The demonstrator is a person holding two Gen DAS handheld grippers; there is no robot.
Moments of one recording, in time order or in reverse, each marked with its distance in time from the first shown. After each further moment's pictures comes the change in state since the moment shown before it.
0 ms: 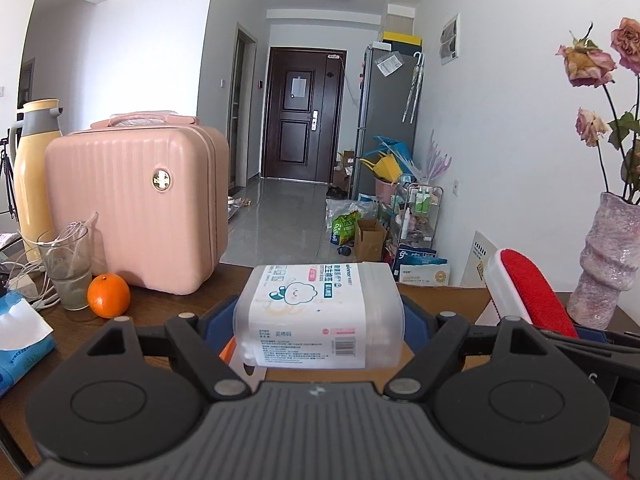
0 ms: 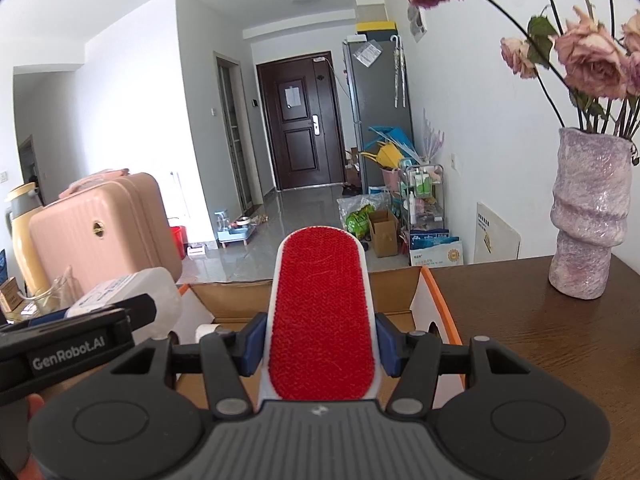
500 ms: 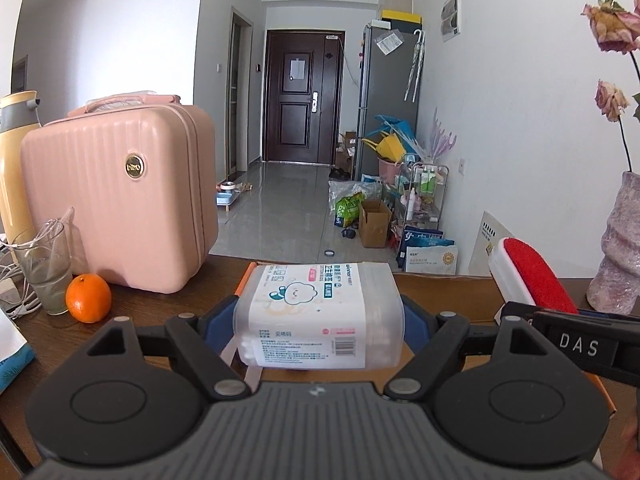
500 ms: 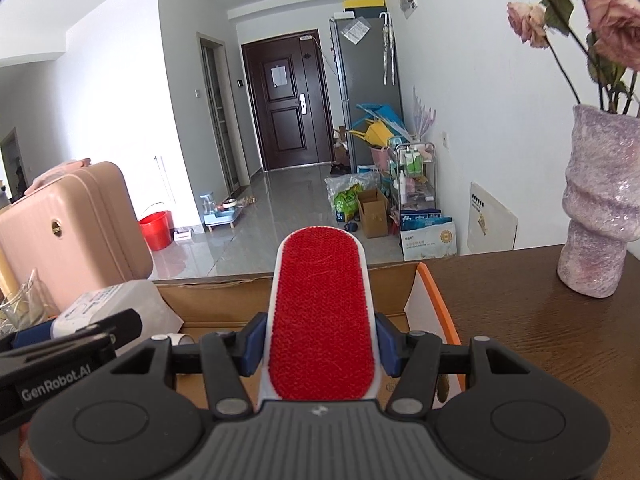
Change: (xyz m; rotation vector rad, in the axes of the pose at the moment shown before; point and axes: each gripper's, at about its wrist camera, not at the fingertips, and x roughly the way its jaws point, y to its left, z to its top) left arm 0.052 -0.008 0.003 0.028 0.060 0.015; right arm 0.058 -0.013 0.017 0.024 0.070 -0.016
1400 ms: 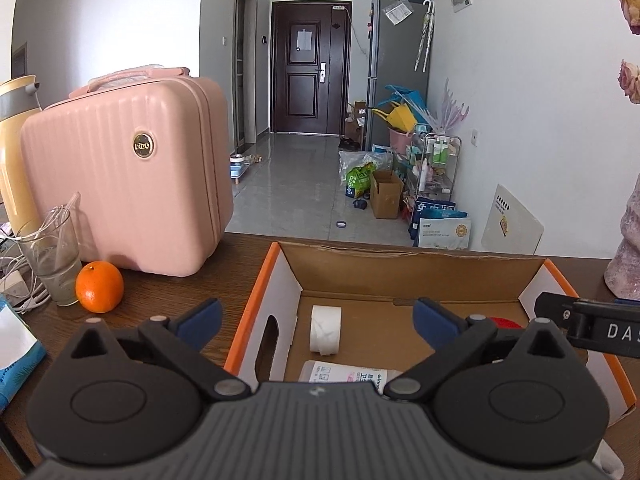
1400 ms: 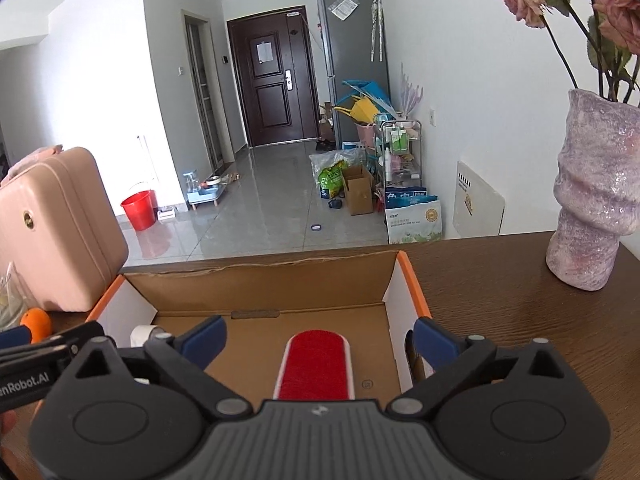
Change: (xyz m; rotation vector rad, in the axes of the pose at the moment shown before) left arm 0.016 0.018 0.008 0.011 0.091 0.030; right arm 0.011 -0.005 0.006 -0.012 0.073 -0.058
